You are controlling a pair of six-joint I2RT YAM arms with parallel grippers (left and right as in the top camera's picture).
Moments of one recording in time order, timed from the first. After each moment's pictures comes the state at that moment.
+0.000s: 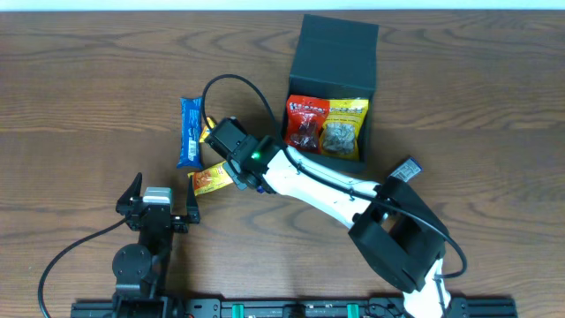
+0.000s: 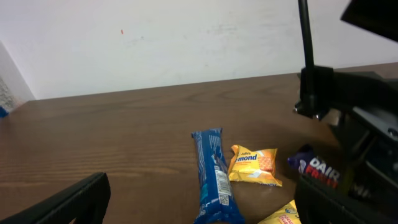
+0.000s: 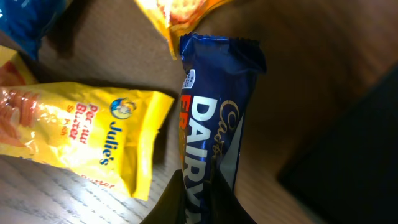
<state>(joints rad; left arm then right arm) -0.06 0.01 0.02 -0.11 -0.01 0.09 0.91 2.05 1.51 -0.63 0.21 0.23</state>
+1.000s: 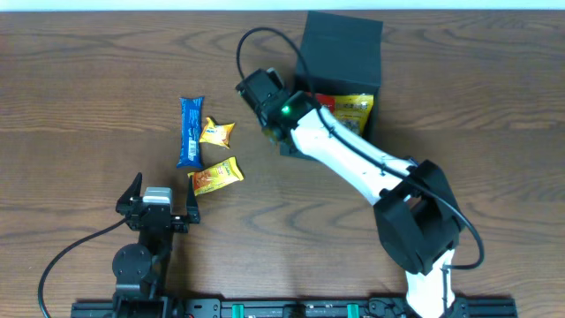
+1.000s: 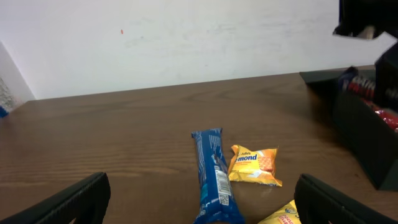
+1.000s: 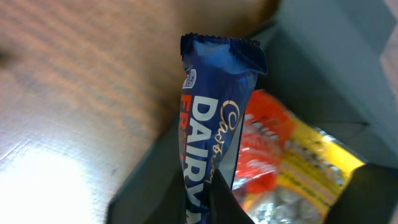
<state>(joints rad) -0.06 0.01 0.02 -0.11 -0.01 0.09 0.71 2.05 1.66 -0.76 0.44 0.12</state>
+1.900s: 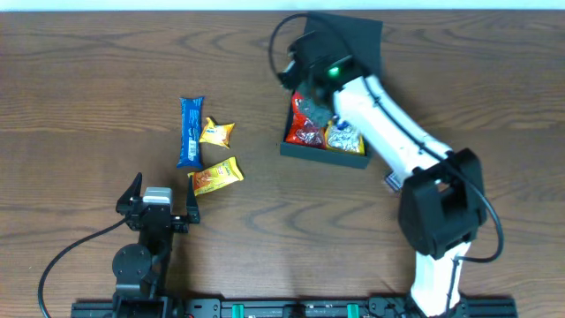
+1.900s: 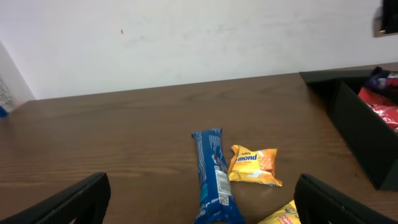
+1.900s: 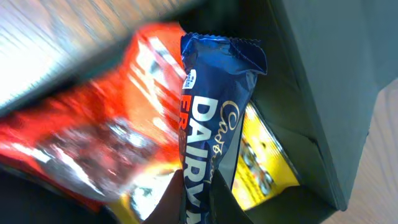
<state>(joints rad) -0.06 0.01 0.02 -0.11 -0.01 0.09 0.46 2.05 1.74 -0.96 0.18 -0.46</state>
